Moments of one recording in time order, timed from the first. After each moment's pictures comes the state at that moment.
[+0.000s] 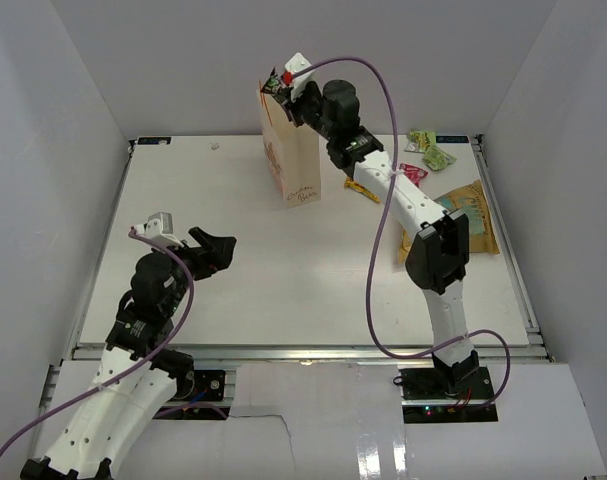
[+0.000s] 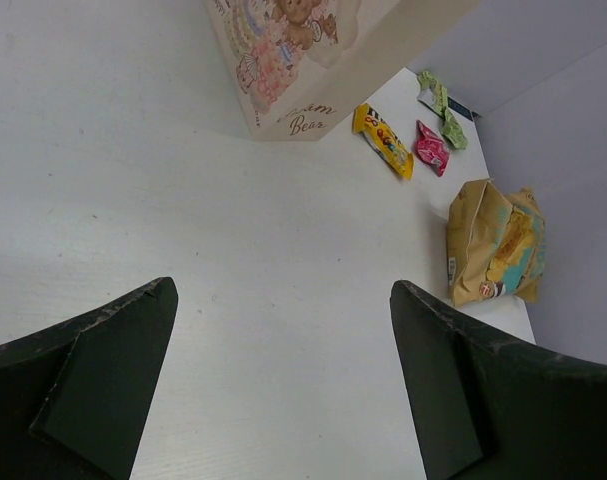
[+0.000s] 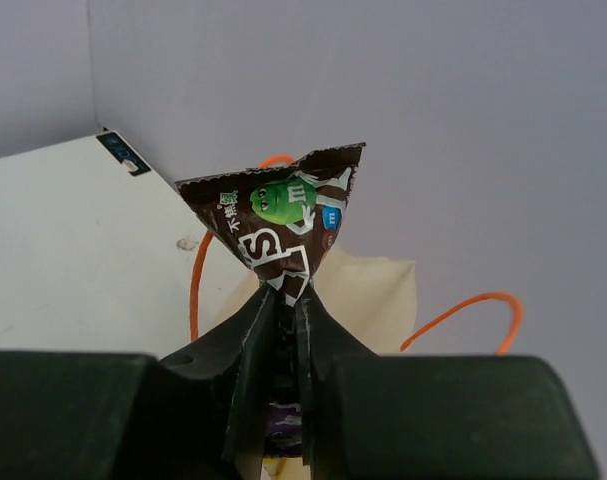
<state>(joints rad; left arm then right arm) -0.36 0.50 0.58 -0.27 -0.09 -0.65 0.60 2.13 2.16 0.07 -0.18 -0.33</state>
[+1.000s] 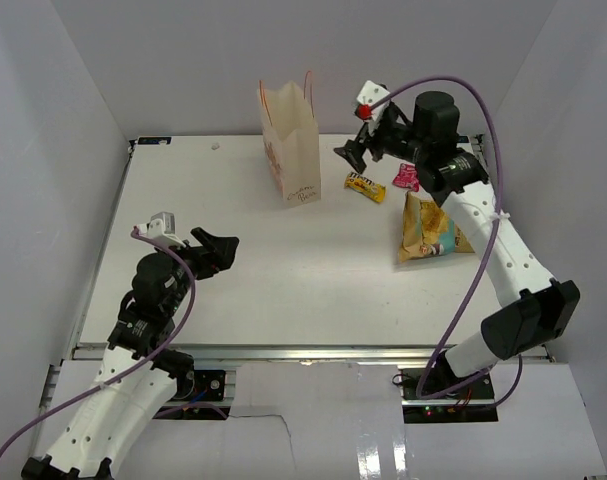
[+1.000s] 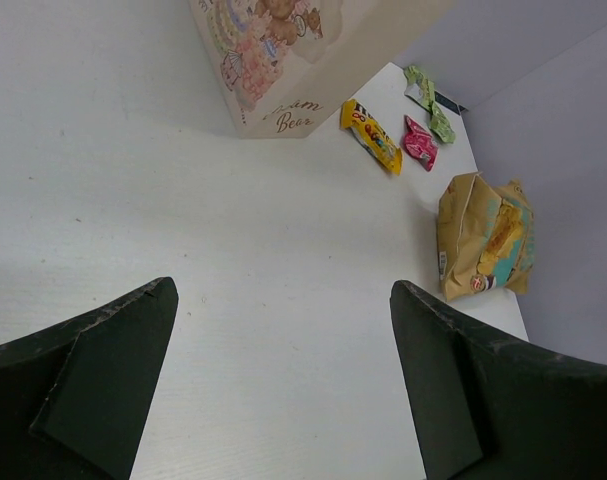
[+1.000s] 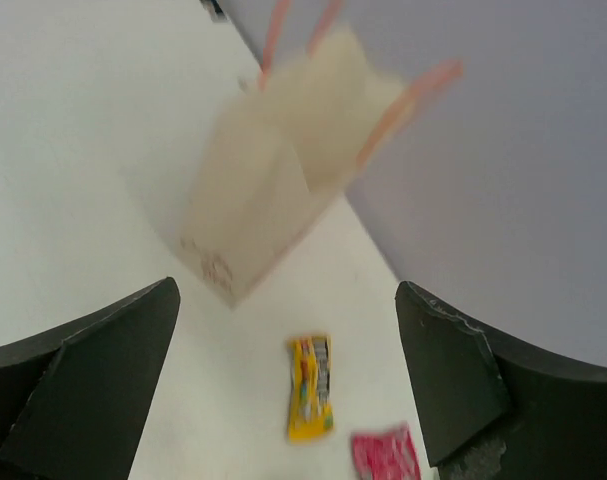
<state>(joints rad) -0.36 0.50 0.56 -0.24 -0.06 -0.65 0.43 1.52 1.65 -0.26 -0.52 -0.52</state>
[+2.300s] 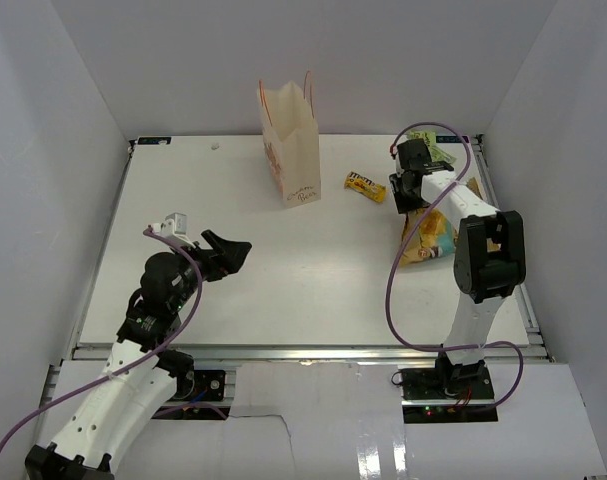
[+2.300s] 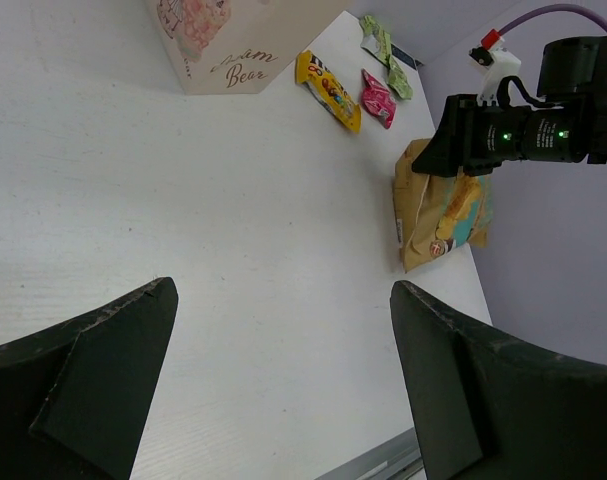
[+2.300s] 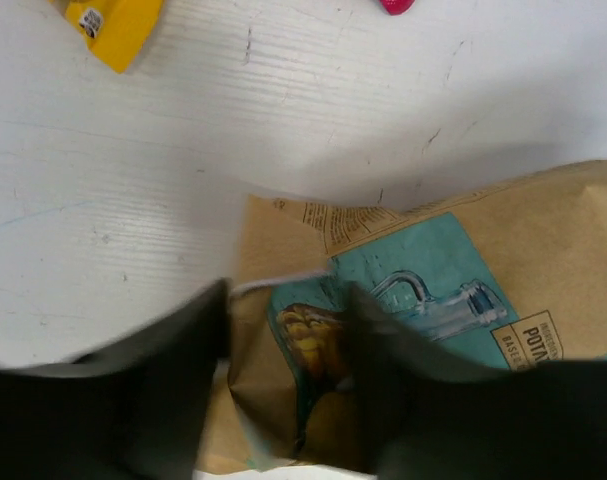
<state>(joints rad) -0.36 0.55 0.48 -0.12 0.08 -0.71 0.21 1.90 1.50 -0.63 0.22 -0.11</state>
